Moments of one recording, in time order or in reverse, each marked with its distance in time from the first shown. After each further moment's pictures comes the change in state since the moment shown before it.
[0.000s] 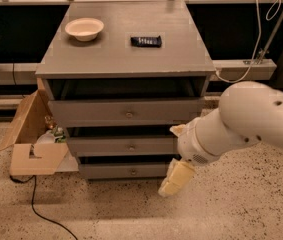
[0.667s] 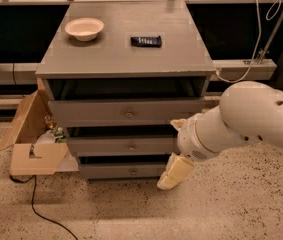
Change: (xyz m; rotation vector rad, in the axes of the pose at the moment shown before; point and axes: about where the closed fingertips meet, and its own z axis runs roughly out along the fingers) arm -0.007 -0.016 -0.001 0.067 -0.028 -0.003
